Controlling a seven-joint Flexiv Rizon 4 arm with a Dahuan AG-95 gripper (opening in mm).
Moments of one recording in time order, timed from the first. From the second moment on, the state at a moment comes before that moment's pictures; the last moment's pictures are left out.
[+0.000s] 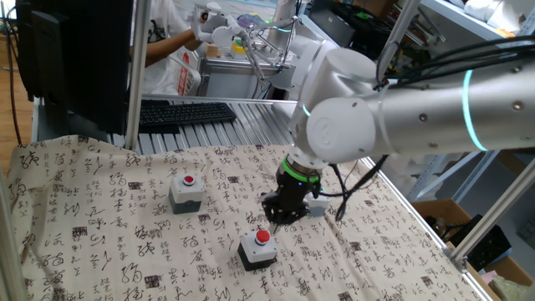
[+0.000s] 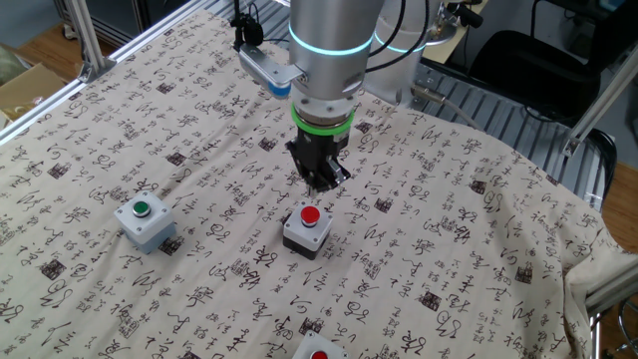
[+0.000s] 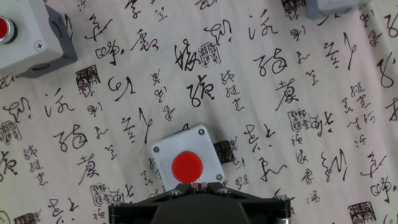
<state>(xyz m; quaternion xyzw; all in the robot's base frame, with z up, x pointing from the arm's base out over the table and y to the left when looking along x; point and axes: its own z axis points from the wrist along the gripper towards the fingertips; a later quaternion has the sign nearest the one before) 0.490 0.052 0.120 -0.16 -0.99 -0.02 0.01</state>
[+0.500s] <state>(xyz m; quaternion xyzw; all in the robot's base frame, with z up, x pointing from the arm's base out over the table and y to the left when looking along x) 0.486 0.051 0.121 -0.15 -0.99 -0.02 0.00</state>
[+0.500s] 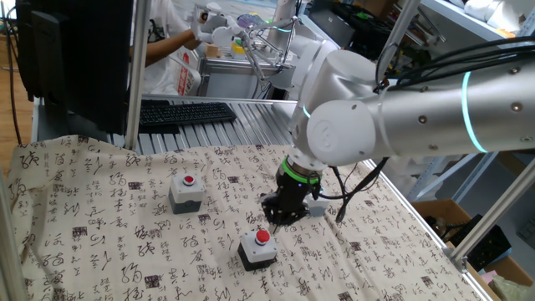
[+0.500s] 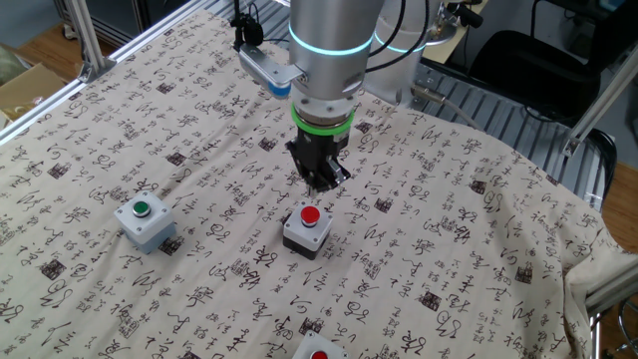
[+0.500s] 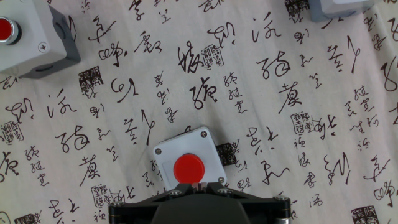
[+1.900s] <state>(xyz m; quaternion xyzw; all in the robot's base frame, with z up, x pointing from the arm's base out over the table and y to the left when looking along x) 0.486 0.056 0.118 -0.14 -0.99 -0.02 0.01</state>
